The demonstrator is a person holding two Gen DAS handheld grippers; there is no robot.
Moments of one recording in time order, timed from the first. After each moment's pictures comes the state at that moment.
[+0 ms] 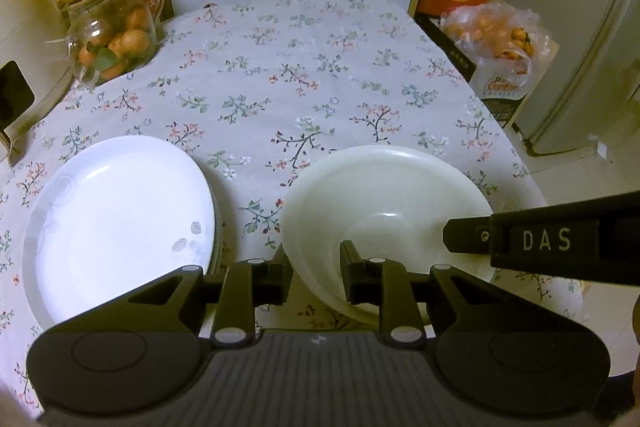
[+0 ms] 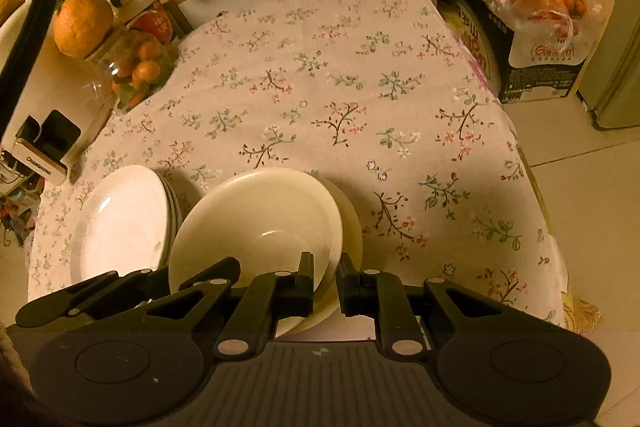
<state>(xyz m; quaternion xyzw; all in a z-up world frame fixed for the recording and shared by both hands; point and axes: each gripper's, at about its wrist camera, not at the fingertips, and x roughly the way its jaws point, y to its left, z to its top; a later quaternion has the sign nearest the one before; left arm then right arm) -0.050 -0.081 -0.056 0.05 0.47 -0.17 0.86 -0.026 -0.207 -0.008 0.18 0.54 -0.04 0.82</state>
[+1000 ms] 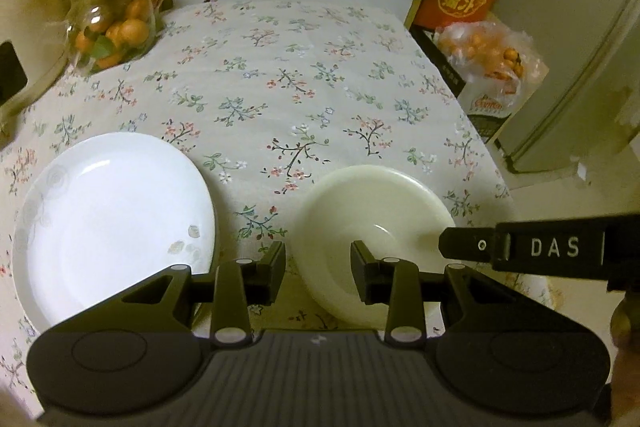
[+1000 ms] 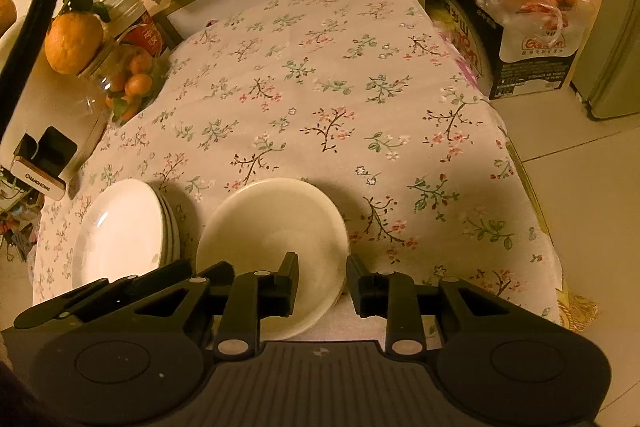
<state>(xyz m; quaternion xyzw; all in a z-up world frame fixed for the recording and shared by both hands) -0.041 -0.068 -0.046 -0.01 0.48 -0.19 0.86 -0.026 -0.219 -0.005 0.20 0.54 -0.05 0.82</state>
